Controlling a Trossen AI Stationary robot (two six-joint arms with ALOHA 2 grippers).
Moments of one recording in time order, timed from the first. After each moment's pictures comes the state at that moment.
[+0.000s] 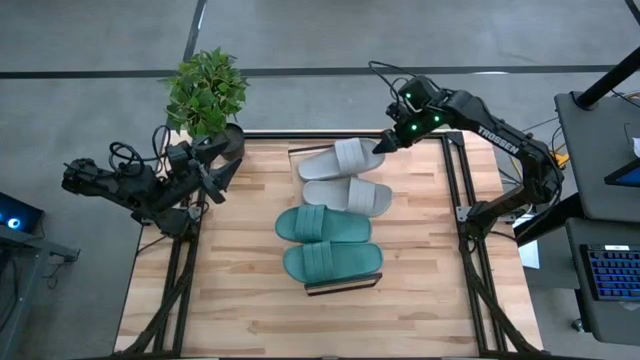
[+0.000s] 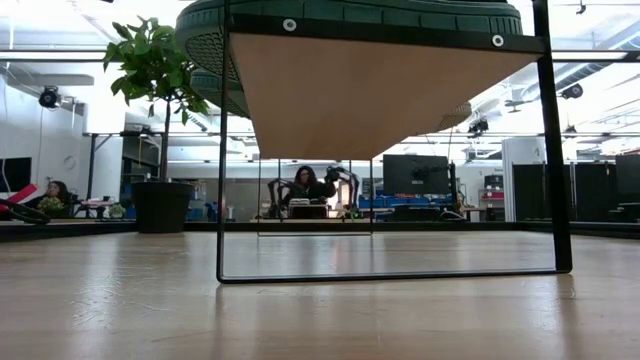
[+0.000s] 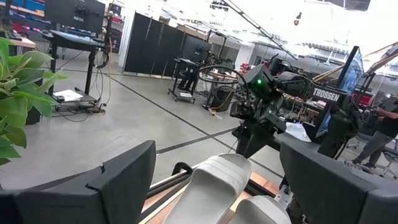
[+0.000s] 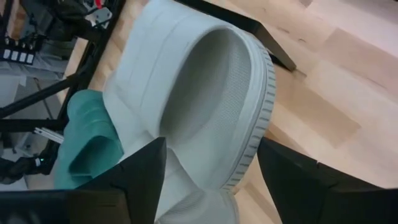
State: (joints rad) left arm -0.35 0.63 0.86 -0.07 -1.01 -0.22; right arm -0.70 1.44 1.46 -1.02 -0.53 0.38
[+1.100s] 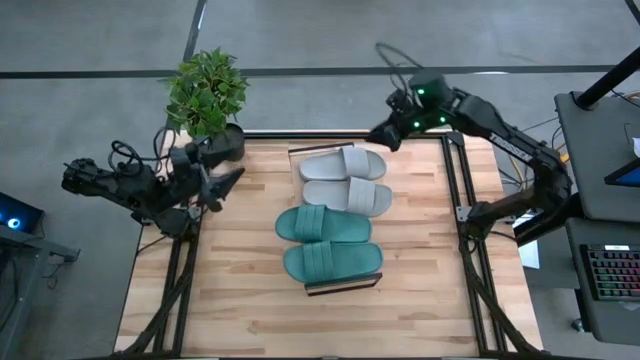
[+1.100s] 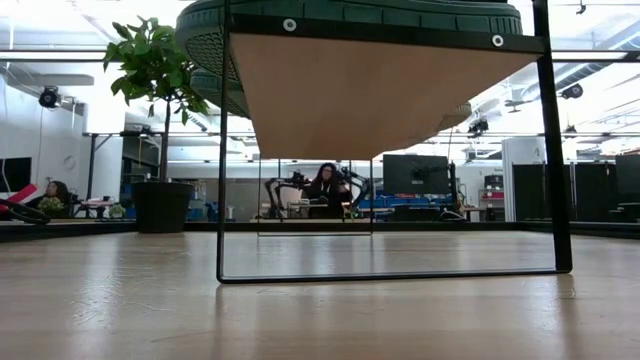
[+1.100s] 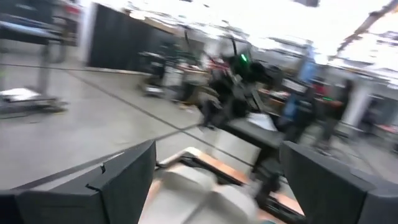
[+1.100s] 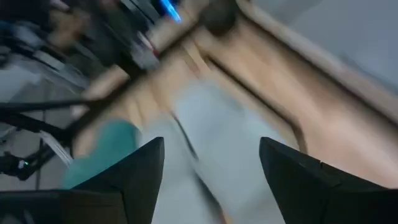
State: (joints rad) left arm -0.35 0.63 0.86 -0.07 -0.87 -0.22; right arm -0.65 1.37 1.45 -0.78 -0.50 0.26
